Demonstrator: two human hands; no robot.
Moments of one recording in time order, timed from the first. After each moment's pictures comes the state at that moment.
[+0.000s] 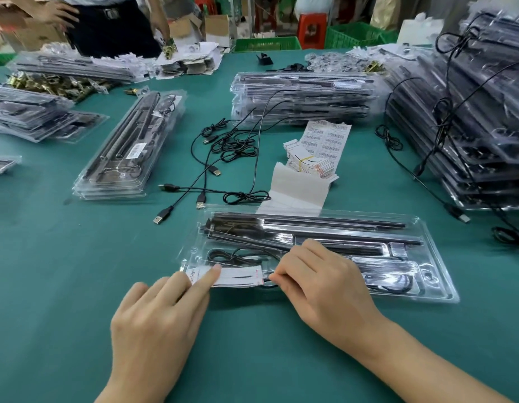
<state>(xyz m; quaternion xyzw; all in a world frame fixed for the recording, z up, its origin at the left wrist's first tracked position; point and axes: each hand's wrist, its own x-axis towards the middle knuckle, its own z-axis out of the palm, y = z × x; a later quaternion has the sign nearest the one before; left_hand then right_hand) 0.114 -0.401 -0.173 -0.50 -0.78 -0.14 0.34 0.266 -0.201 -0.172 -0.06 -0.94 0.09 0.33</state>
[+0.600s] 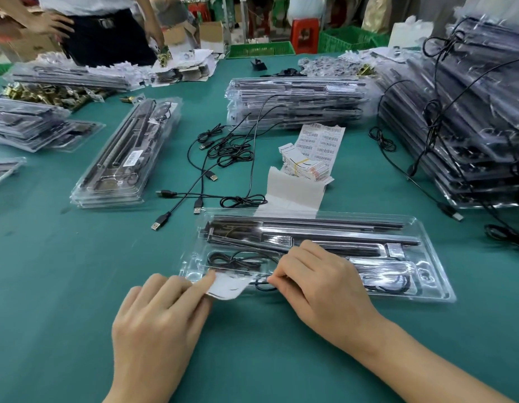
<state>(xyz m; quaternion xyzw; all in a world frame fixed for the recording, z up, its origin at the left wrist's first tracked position) 0.115 -0.399 -0.171 -0.49 -0.79 -0.20 0.31 0.268 -0.201 -0.168 -0.08 -0.94 0.10 0.33</state>
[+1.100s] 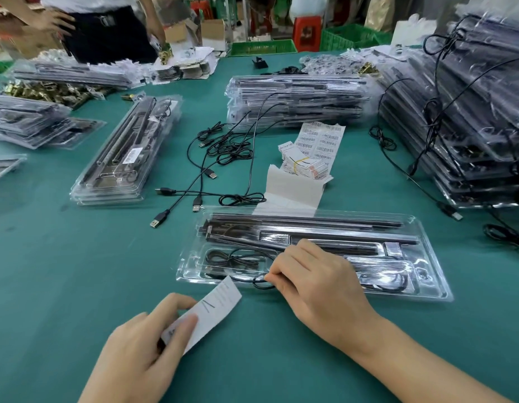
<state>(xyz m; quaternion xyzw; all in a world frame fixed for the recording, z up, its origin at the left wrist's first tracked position) 0.126 -0.437 -0.143 -0.43 -0.85 -0.28 -0.11 0.268 -0.201 -0.170 -0.07 -0.94 0.09 0.32</state>
